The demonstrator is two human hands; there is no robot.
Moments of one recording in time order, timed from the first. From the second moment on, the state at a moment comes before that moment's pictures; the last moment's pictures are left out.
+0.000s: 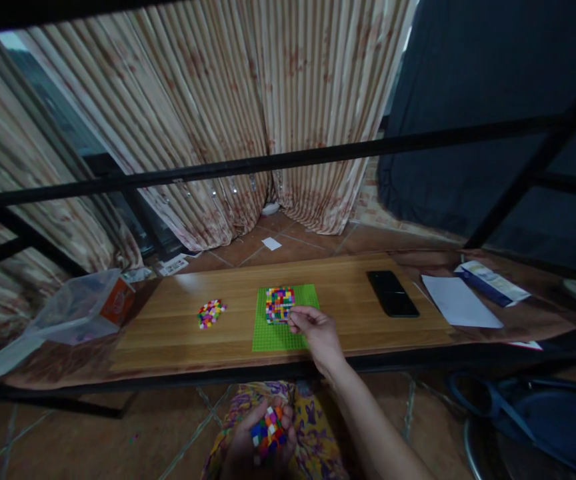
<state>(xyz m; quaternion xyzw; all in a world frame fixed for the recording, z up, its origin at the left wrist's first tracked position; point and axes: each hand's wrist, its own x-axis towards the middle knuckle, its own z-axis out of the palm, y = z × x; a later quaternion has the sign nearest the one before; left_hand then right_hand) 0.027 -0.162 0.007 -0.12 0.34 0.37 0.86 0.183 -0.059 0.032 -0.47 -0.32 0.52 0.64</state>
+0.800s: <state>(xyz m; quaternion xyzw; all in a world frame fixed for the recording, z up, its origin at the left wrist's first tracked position) -0.002 -0.146 -0.023 -0.24 0.31 0.34 0.85 0.170 0.043 0.027 -0.51 -0.83 0.02 0.24</state>
